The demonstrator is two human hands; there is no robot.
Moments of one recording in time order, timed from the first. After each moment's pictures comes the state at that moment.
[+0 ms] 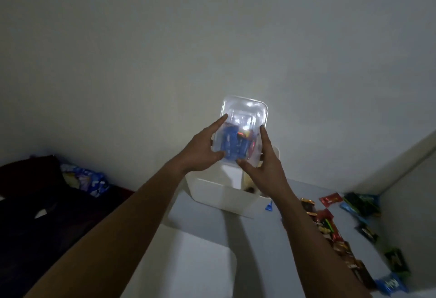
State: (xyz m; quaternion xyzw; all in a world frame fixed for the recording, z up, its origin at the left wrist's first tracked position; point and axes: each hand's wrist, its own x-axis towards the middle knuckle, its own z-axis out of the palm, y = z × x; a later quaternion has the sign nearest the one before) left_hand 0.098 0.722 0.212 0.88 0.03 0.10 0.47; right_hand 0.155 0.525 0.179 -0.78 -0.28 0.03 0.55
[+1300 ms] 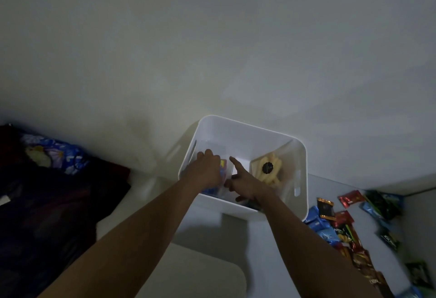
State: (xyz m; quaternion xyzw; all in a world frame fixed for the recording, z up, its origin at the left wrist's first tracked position) left_hand 0.202 0.780 0.036 0.96 0.13 -0.16 0.21; right_hand 0.250 0.633 0.021 -0.83 -0.08 0.43 0.35
